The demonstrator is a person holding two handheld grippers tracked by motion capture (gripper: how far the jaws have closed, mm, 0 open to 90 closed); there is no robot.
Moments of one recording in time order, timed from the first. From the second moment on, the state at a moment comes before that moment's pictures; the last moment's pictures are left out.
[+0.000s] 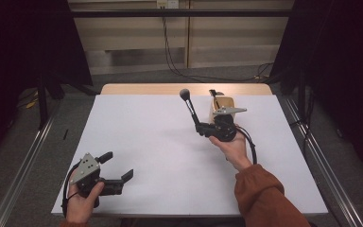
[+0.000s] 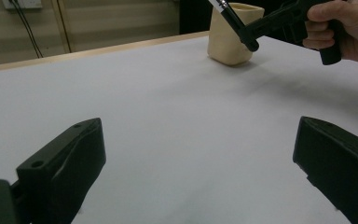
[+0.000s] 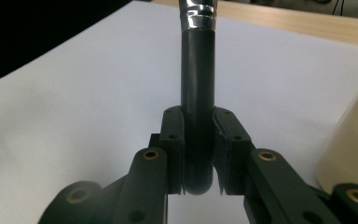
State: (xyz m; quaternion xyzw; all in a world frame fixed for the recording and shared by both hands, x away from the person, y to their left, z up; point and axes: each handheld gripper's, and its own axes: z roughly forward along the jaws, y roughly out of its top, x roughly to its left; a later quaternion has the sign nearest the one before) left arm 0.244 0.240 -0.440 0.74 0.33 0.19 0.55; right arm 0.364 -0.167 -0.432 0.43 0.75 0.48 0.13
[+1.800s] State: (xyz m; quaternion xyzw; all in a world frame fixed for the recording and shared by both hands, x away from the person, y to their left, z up) left arm 0.304 0.119 -0.385 0.75 0.24 0.16 0.59; right arm 0.309 -0.197 -0.424 0.37 0.71 0.58 0.15
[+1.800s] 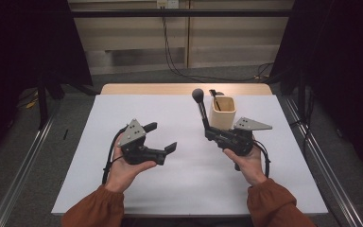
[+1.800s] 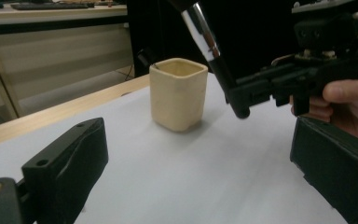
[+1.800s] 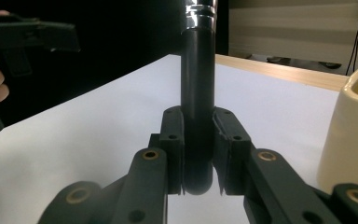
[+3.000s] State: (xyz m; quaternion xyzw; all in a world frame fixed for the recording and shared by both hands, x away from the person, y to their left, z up) left arm 0.341 0.064 -0.386 0.73 0.26 0.09 0.62; right arm 0.298 -0.181 -0.428 0.34 0.72 0.59 0.13
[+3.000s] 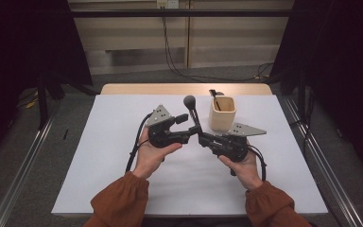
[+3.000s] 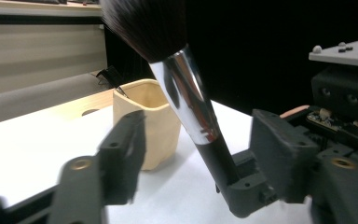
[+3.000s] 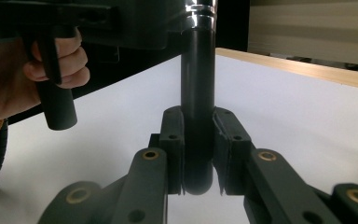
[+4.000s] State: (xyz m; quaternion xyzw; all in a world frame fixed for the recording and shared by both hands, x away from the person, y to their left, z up) left arm 0.348 0.071 -0.384 0.71 0.30 0.04 0.64; right arm 0.296 -0.171 -0.435 0.33 0.73 0.58 0.13
